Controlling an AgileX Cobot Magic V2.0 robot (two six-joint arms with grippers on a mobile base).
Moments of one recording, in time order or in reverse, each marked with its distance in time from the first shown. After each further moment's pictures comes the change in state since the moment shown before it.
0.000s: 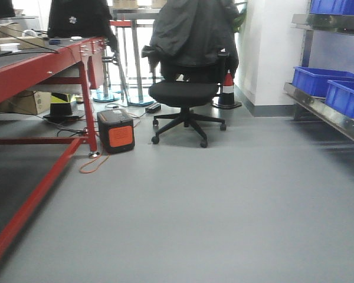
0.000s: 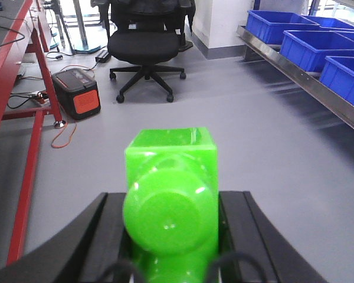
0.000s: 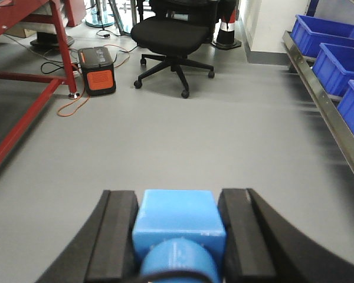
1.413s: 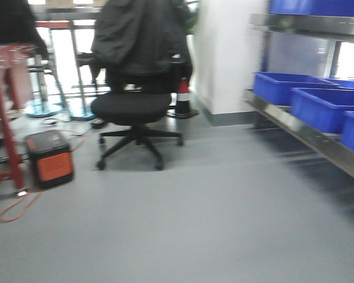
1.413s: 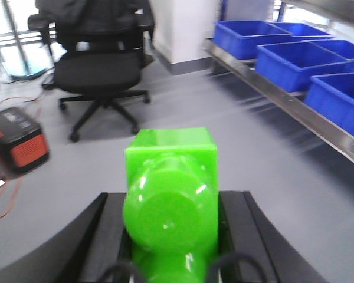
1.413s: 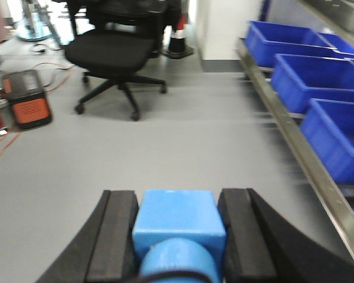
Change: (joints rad) left arm 0.000 0.000 0.000 0.000 0.000 0.000; right arm 0.000 0.000 0.000 0.000 0.000 -0.002
